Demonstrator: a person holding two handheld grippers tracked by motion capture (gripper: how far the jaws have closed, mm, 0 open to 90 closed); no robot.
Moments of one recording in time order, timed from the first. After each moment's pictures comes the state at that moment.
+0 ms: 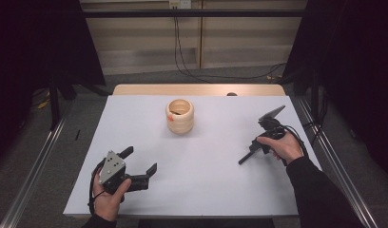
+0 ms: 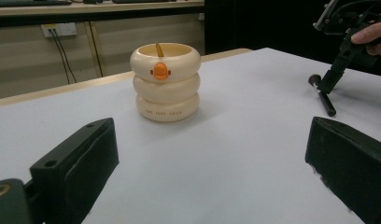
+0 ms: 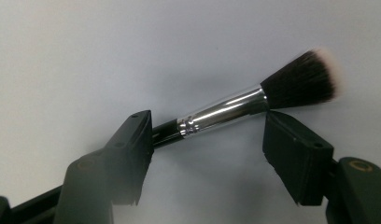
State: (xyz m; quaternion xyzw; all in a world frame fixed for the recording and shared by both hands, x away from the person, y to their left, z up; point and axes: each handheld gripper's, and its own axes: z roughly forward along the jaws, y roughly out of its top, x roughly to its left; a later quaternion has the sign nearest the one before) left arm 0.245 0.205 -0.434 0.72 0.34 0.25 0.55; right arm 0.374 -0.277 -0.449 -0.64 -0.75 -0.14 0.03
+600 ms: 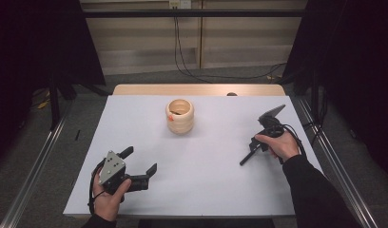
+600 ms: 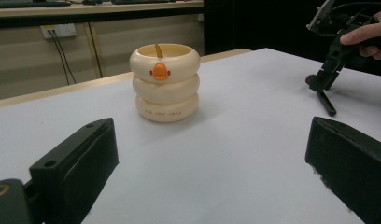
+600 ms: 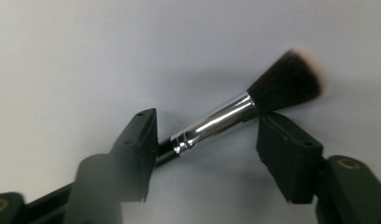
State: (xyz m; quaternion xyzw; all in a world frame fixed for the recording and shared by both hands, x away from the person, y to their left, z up) left arm 0.245 0.205 -0.434 0.72 0.33 0.25 0.56; right arm 0.381 -0.274 -0.450 -0.68 -0.72 -0.11 0.02
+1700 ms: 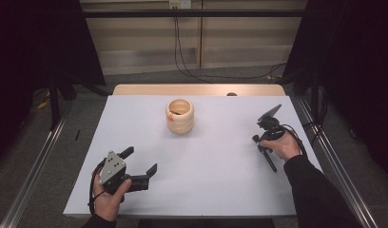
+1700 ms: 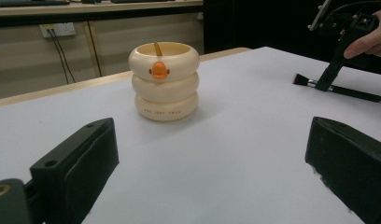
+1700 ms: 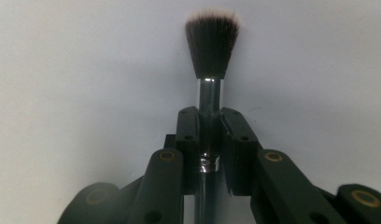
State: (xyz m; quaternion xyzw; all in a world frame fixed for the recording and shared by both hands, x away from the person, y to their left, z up) left arm 0.245 0.205 -0.434 0.72 0.33 0.25 0.55; right arm 0.378 -0.277 -0.451 -0.62 -0.78 -0.08 -0.03
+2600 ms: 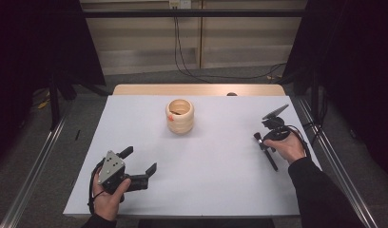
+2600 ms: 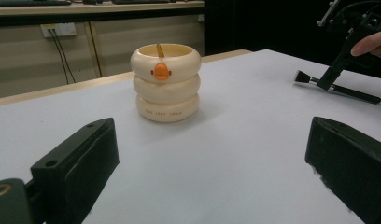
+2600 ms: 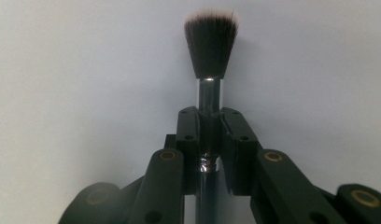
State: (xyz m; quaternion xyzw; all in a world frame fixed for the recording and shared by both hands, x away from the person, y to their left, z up) left arm 0.246 0.206 -0.434 0.72 0.34 0.25 0.56; right arm 0.371 -0.289 -0.444 -0.62 -0.77 -0.13 -0.04
